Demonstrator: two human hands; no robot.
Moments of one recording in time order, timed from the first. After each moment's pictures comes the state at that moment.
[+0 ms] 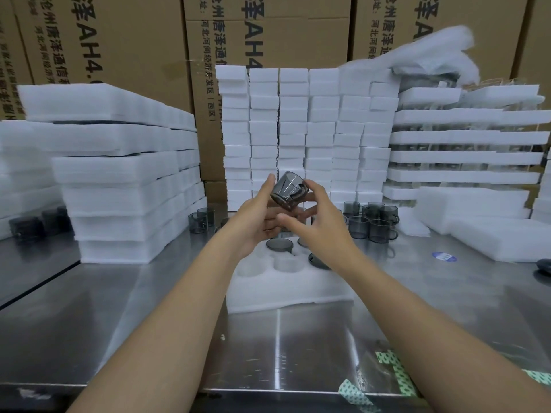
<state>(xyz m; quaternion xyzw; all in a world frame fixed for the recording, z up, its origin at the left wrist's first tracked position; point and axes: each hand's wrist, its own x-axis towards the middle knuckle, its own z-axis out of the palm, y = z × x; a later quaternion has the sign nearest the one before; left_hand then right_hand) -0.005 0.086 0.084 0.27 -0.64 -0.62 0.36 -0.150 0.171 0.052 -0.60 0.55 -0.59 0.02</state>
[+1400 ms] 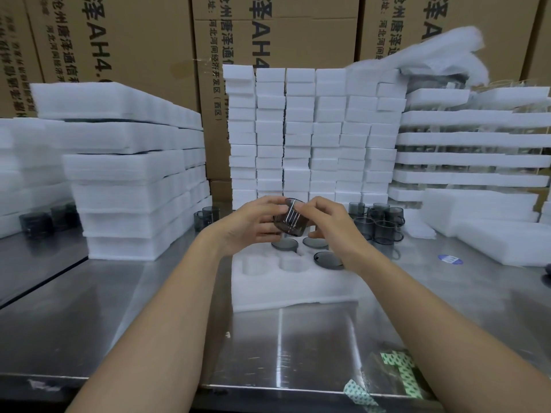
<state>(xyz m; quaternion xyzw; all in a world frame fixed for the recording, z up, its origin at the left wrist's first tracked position) 0.024 0.055 0.074 0.19 -0.73 -0.60 0.26 -0.156 0.178 0.066 -0.57 0.53 -0.60 0.22</state>
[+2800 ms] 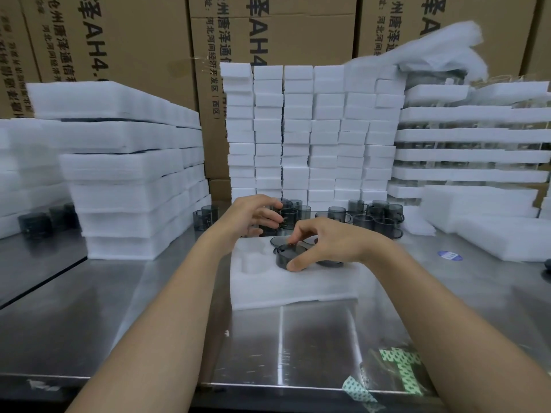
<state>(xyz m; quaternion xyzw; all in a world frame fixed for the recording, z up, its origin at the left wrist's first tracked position) 0.020 0.052 0.074 0.28 -0.74 -0.51 0.35 -0.170 0.195 0.077 -0.69 0.64 -0.26 0.22</state>
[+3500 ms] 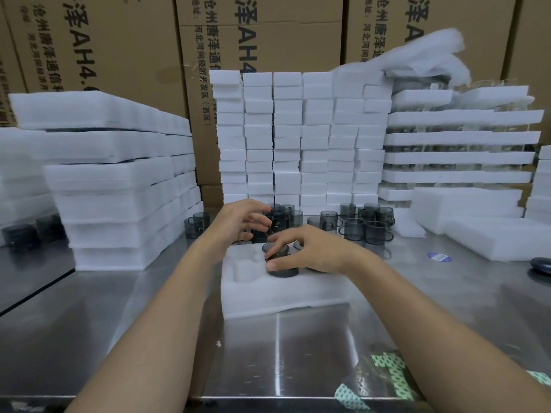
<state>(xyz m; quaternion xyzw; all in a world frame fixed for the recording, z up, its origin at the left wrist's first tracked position) 0.020 0.052 0.074 0.27 -0.73 -0.49 0.39 -0.163 0.178 0.061 -0.75 0.57 -0.30 0.18</state>
